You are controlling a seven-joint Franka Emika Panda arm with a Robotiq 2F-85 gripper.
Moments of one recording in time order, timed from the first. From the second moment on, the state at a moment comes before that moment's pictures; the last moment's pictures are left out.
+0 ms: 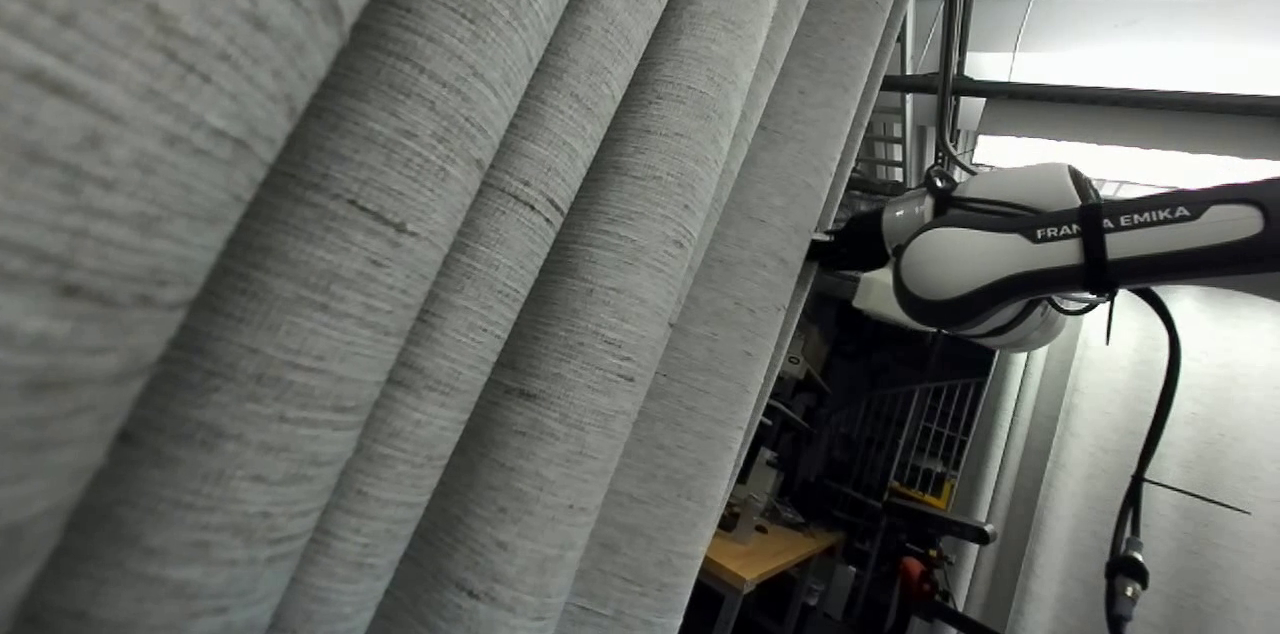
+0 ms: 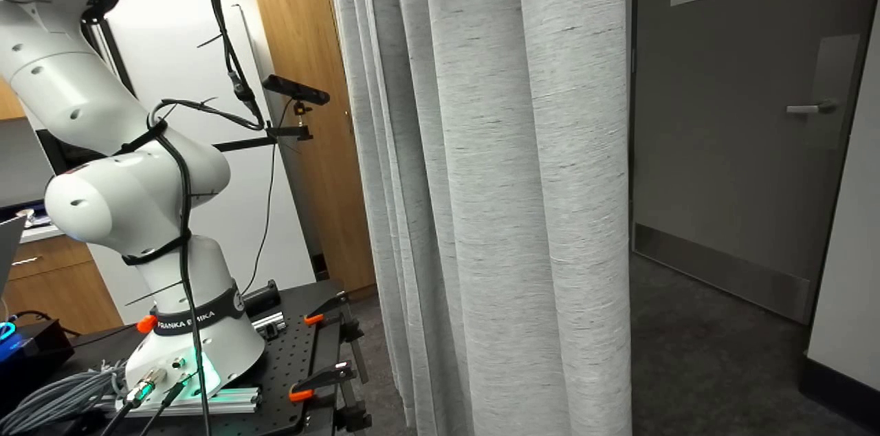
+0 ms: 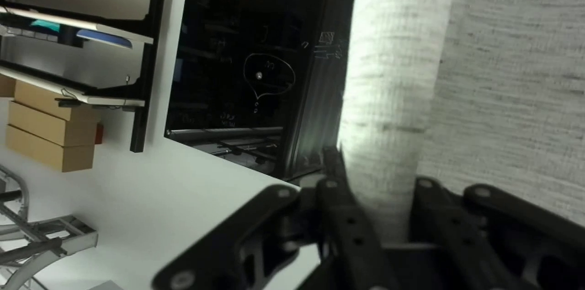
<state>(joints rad) -0.39 -0.46 0.02 -2.27 -0.19 3.19 -0.02</state>
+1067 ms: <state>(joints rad) -1.44 -0.31 0.36 -1.95 -0.52 3.15 0.23</state>
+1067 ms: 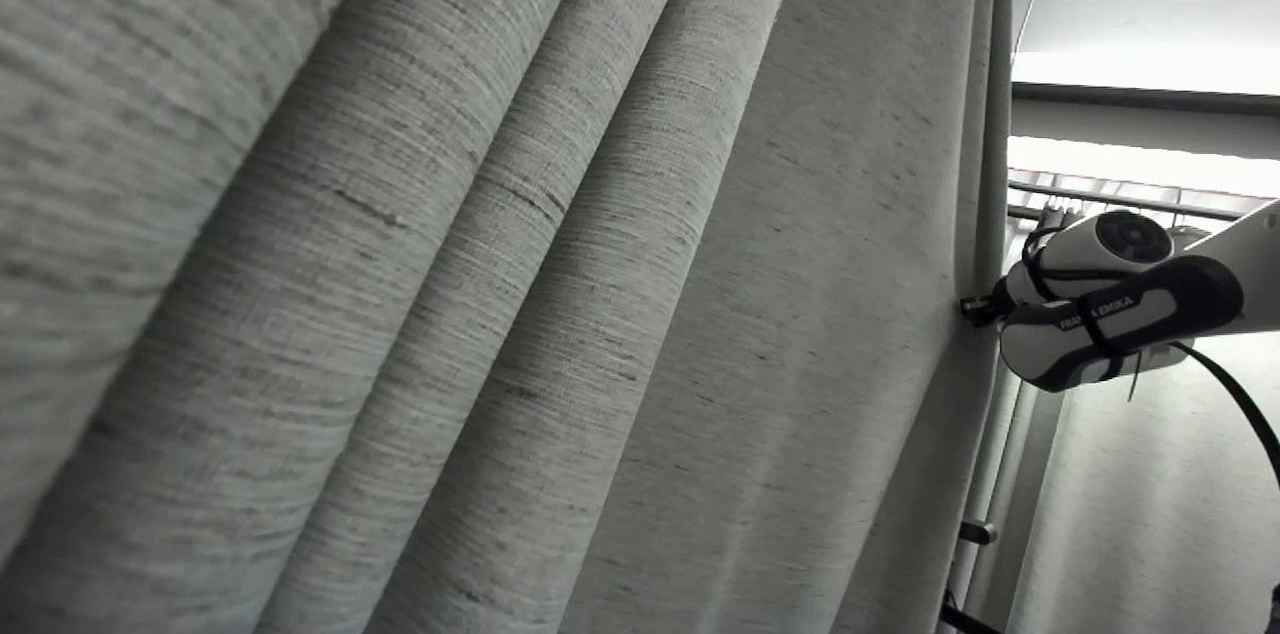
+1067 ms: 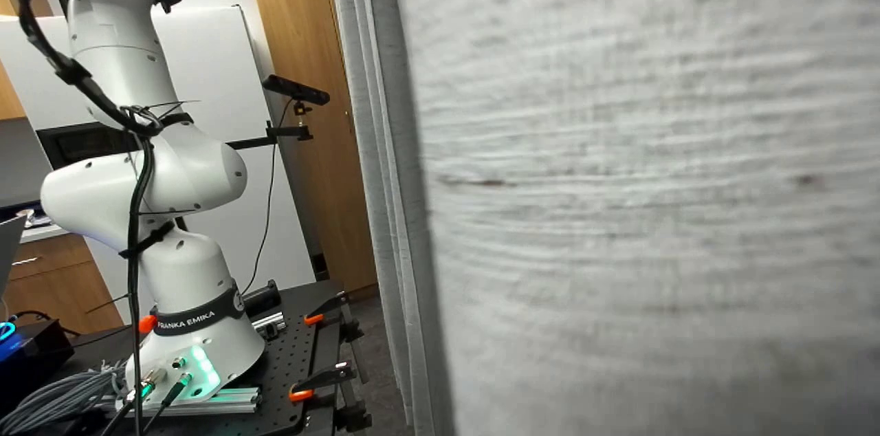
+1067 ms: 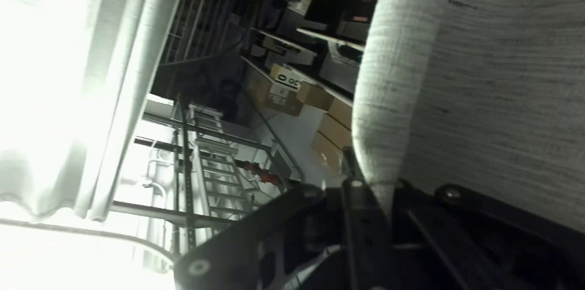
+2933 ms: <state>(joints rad) -1.89 -0.24 1.08 -1.65 -0.92 2.48 0.51</state>
